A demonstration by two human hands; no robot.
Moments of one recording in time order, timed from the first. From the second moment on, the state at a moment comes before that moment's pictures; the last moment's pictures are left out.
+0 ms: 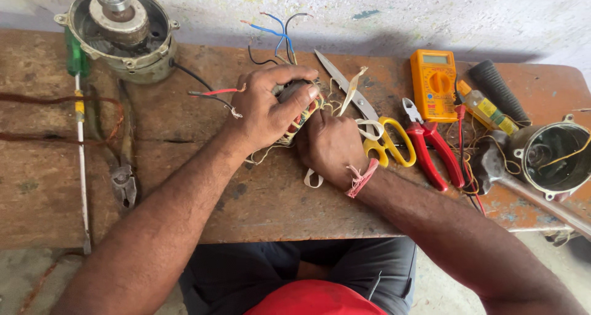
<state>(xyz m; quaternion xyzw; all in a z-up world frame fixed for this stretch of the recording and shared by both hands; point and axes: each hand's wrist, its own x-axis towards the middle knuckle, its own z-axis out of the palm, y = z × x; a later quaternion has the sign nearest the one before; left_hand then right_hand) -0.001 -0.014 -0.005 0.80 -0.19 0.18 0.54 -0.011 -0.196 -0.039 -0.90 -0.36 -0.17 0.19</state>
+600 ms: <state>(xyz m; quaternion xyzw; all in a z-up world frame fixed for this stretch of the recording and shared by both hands) 0.005 0.012 -0.017 0.69 -0.17 0.01 0.70 0.011 -0.259 0.014 -0.77 -0.42 0.03 0.49</state>
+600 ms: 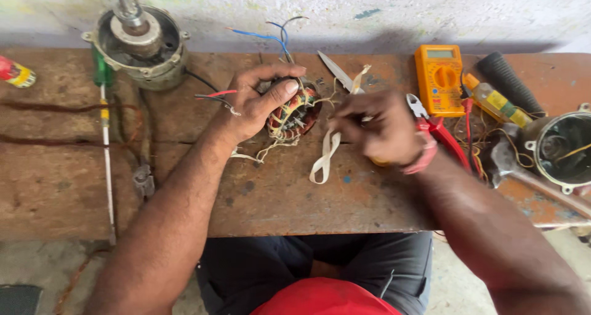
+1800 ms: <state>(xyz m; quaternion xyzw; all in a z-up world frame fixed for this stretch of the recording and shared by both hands) -0.013 0.061 0.002 0.81 -0.14 -0.23 0.53 0.022 -0.228 0.005 -0.78 -0.46 -0.14 0.40</state>
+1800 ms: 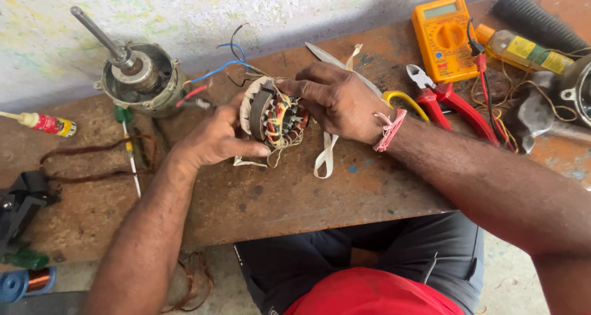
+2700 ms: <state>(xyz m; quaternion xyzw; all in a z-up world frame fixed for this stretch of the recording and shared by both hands) -0.014 0.058 -0.008 0.88 -0.30 -0.07 0.36 0.022 -0.228 0.003 -0.79 -0.44 -0.14 0.40</state>
